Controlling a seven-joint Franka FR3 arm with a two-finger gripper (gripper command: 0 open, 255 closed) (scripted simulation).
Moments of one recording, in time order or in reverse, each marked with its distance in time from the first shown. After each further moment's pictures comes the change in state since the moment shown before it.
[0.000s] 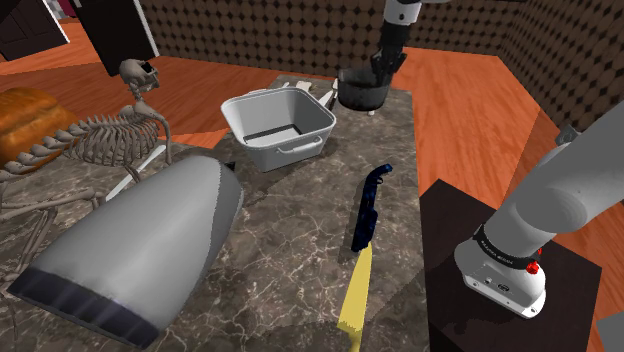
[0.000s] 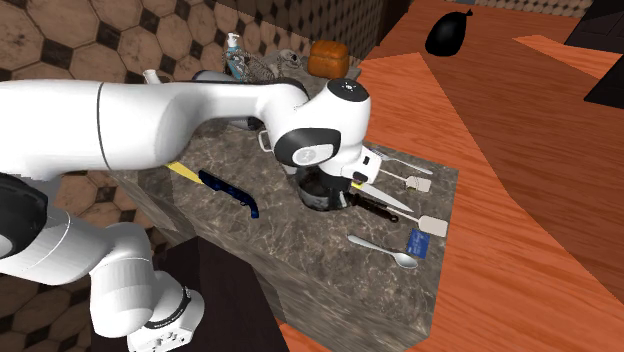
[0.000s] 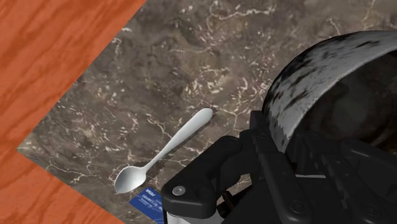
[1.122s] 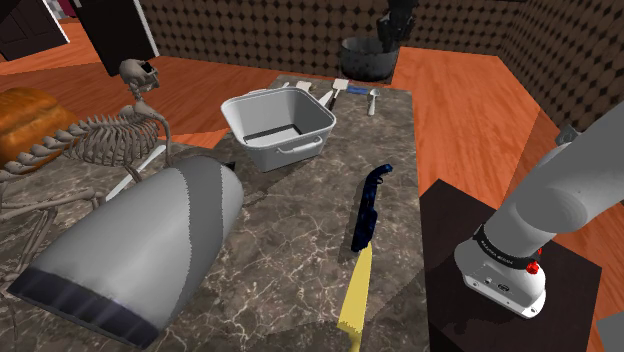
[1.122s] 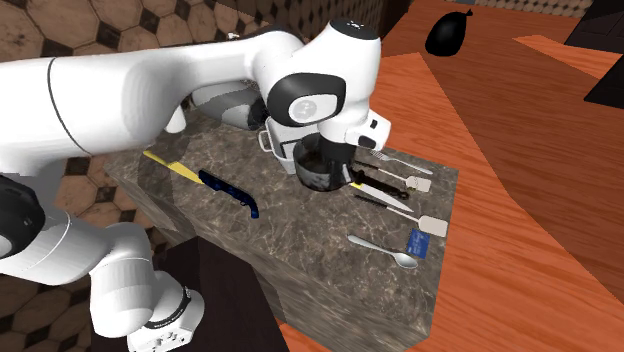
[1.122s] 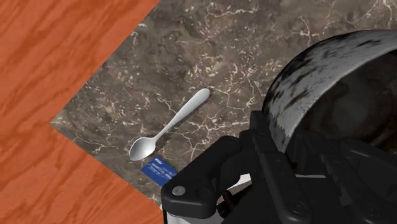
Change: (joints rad) arm 0.001 -0.003 0.002 0.222 -0.002 -0.225 0.013
